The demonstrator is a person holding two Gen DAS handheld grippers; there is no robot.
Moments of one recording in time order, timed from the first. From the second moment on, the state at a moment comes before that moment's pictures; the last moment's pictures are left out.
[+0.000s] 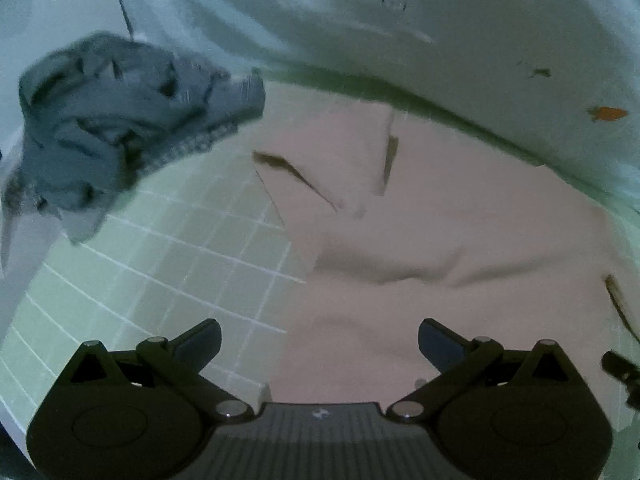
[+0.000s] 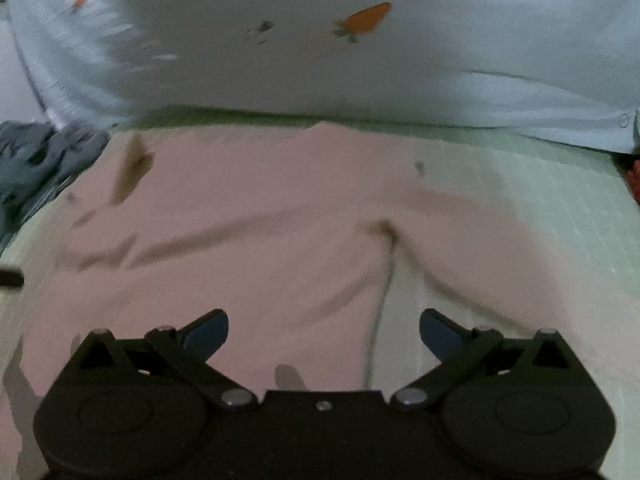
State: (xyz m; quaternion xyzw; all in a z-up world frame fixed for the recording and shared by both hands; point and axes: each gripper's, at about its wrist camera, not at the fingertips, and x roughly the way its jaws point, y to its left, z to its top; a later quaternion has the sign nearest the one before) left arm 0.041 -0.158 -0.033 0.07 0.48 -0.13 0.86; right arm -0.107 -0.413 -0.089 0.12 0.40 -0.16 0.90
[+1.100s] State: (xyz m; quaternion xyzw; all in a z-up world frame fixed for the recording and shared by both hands) left arm 0.189 -0.119 -0.092 0.08 0.49 -0.31 0.81; right arm -0.080 -0.326 -0.137 0.17 0.39 -0.36 0.83
